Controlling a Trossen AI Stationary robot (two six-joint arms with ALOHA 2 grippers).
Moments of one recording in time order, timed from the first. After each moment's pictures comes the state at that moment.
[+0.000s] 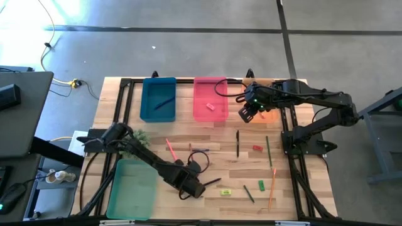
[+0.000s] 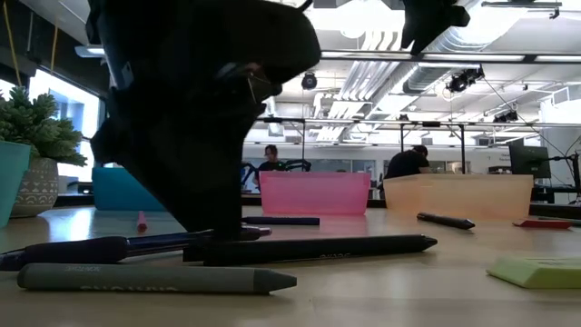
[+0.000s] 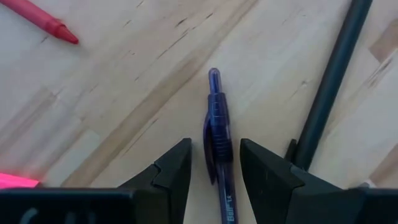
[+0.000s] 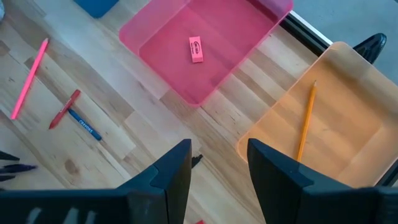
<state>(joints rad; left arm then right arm) -0.40 2.11 1.42 -0.65 -0.28 -1.26 -0.11 1.34 1.53 -1.31 0.30 0.63</state>
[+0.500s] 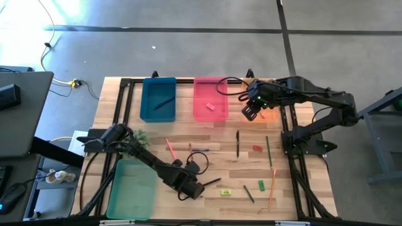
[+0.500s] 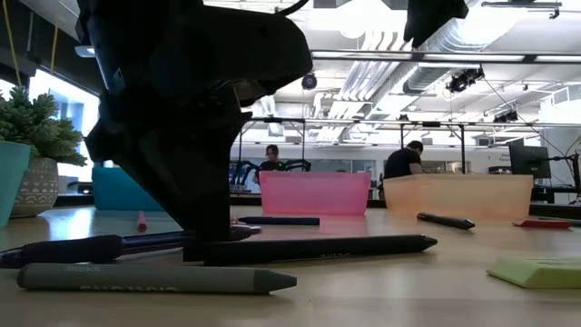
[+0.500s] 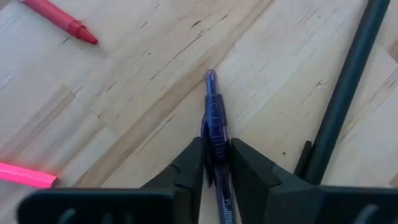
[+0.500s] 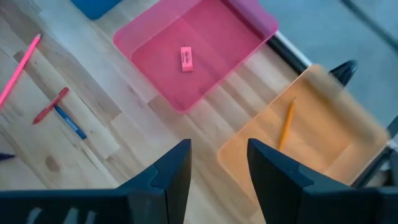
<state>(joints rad) -0.41 2.14 1.42 -0.69 -0.32 -1.29 -0.12 1.33 1.60 -1.37 0.35 0.52</state>
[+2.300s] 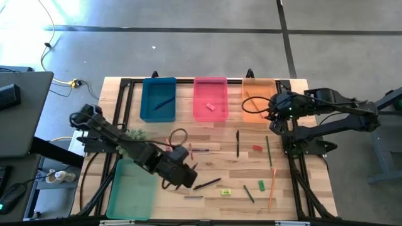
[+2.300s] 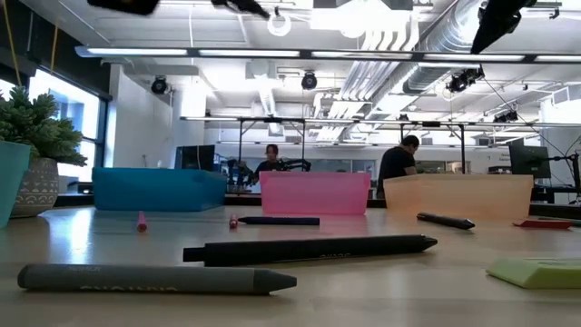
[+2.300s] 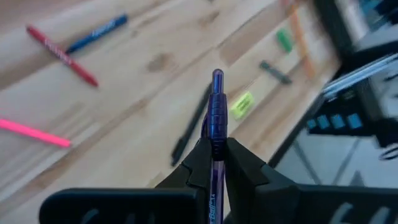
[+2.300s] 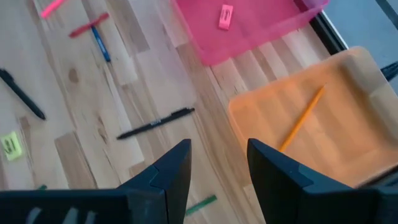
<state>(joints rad) -0.42 1.66 1.42 -0.74 -0.34 -1.41 -0.05 0.92 1.21 -1.30 0.21 0.32</state>
